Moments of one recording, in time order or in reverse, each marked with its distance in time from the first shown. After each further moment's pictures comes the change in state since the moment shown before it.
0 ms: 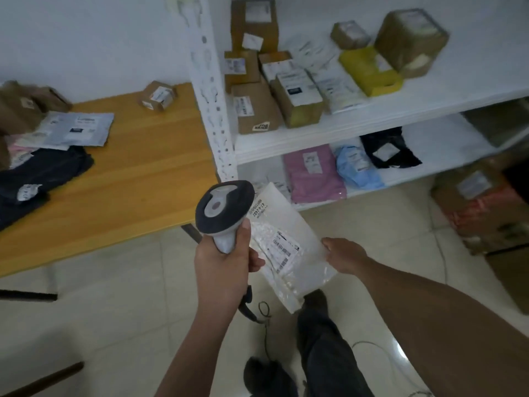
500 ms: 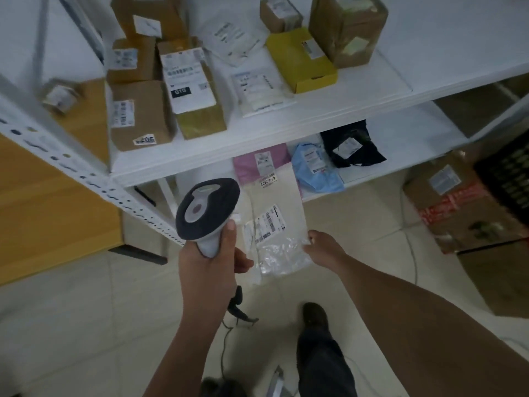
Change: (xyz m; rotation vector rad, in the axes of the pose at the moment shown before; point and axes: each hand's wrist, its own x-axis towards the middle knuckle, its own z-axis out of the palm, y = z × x) left_hand 0.028 -0.033 0.226 0.077 0.012 0.004; right_hand 0.094 0.171 -0.040 0.403 0.032 0.160
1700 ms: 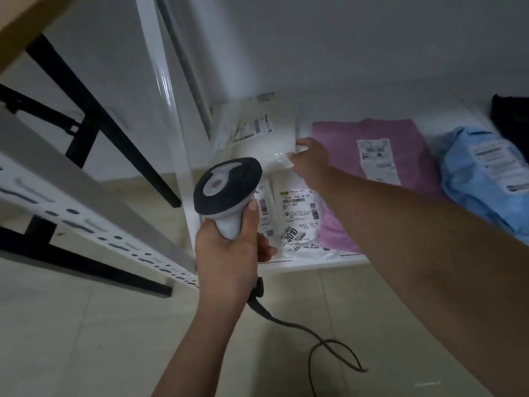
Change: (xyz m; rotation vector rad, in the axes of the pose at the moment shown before) left_hand 0.339 -0.301 0.045 -0.112 0.251 0.062; right_hand 0.461 -0.227 0.155 0.665 0.248 -0.360
